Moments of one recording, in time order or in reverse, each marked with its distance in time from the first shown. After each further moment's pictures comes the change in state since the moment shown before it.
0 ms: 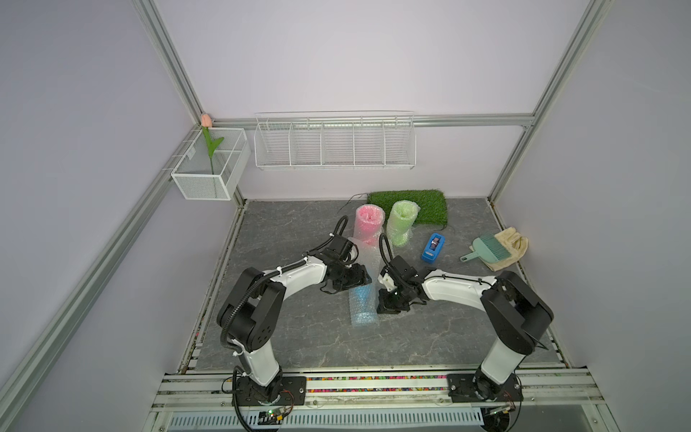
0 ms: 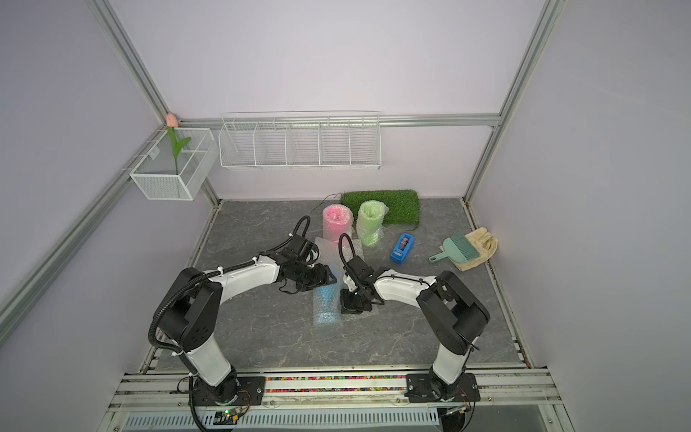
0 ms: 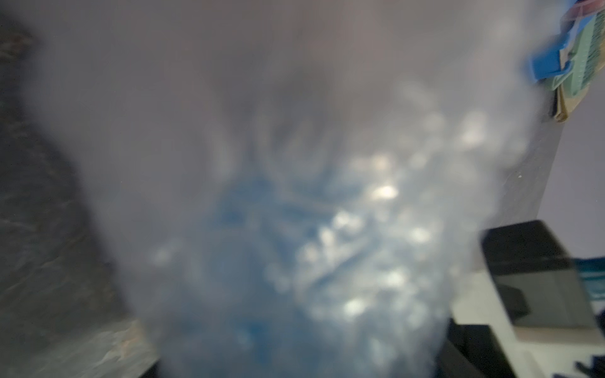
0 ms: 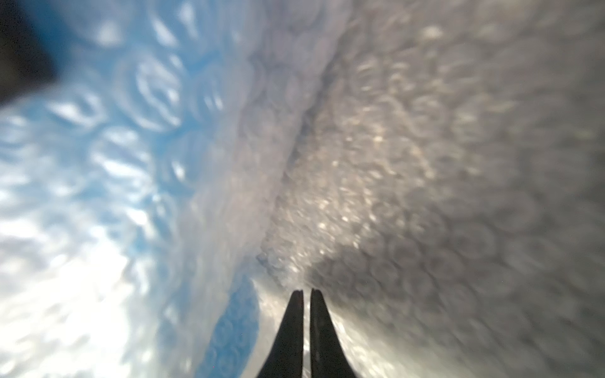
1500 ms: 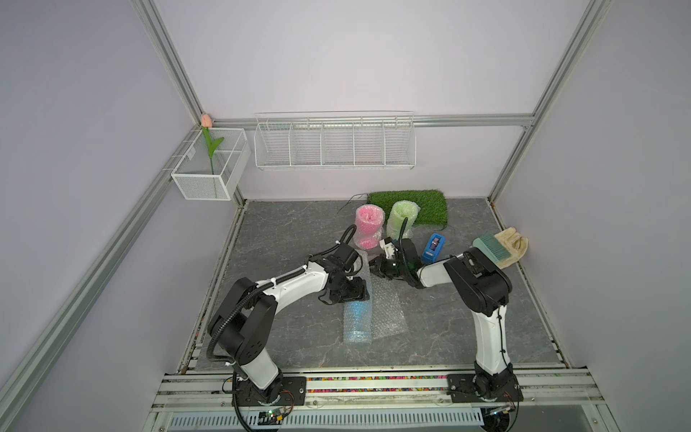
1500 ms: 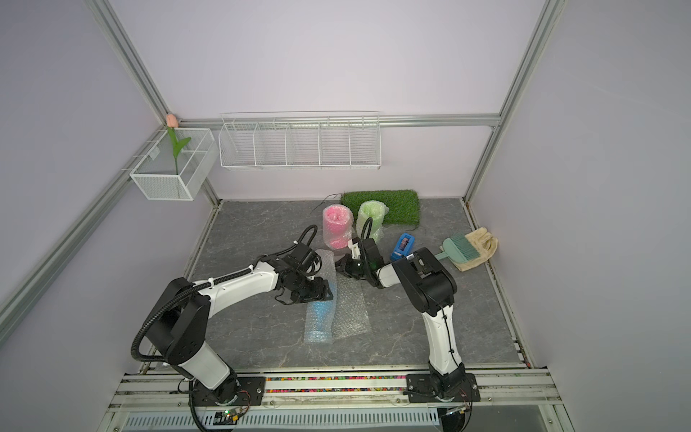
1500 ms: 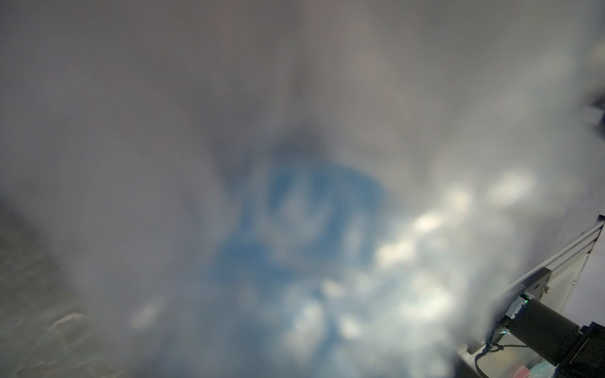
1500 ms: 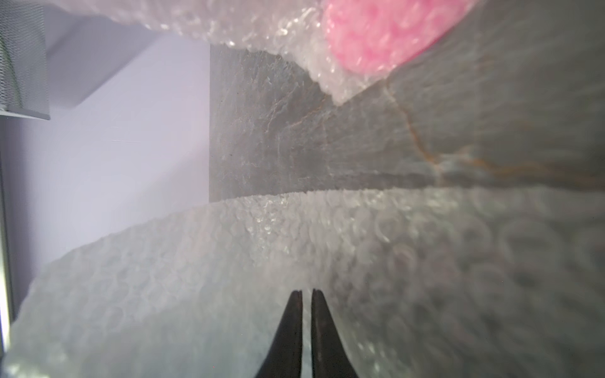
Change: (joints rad) left arm -0.077 -0.099 -0.040 -0.196 -0.058 0.037; right arm -0.213 0.369 0.047 0.955 -0.208 0.291
